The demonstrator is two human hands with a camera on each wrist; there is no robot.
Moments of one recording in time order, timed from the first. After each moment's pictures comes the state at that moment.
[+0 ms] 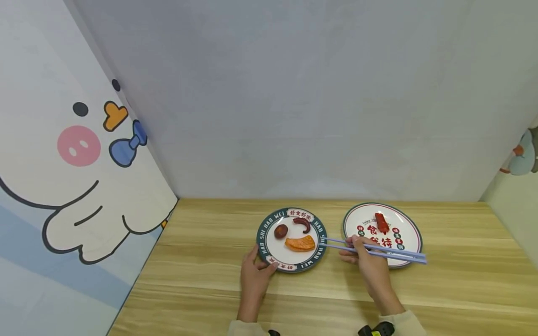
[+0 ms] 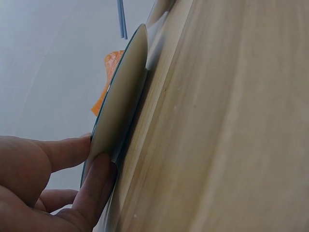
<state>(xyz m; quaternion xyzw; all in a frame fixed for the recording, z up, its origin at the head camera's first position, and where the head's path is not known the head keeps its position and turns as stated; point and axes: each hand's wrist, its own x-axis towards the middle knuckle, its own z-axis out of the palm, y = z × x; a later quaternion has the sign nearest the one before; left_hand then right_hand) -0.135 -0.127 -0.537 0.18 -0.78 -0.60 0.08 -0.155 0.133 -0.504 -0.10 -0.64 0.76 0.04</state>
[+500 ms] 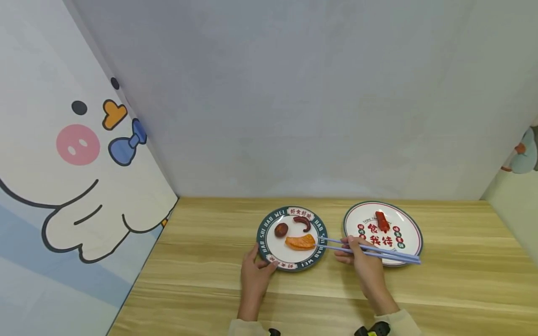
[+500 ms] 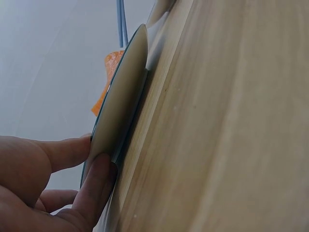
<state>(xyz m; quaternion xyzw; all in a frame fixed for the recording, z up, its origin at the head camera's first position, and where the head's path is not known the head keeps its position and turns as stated) -0.135 -0.127 -0.538 0.18 -0.78 -0.60 0.08 -0.153 0.122 -0.509 -0.11 -0.63 0.77 0.03</state>
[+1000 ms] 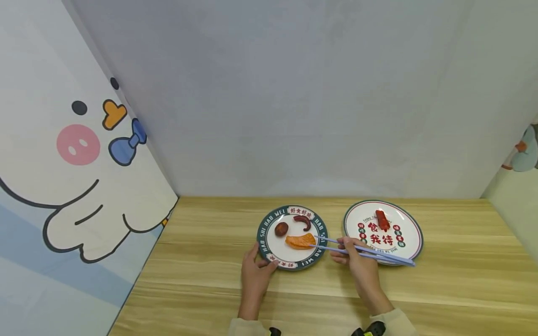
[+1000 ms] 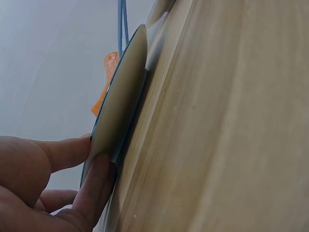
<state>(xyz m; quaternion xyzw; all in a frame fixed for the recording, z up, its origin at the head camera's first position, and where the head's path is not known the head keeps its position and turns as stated) -0.134 -0.127 -0.538 0.17 -0.78 -0.59 0.08 -0.153 0.112 -0.520 -0.12 -0.61 0.78 0.03</state>
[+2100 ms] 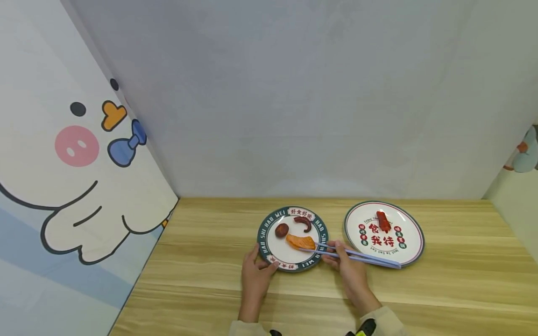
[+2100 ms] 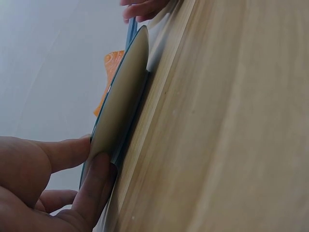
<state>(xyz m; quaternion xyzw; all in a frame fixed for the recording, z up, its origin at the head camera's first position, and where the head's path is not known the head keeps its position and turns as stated) -0.134 -0.128 -0.539 0.17 -0.78 -0.60 0.08 -0.162 0.094 -0.548 -0.13 -0.57 0.81 -0.01</state>
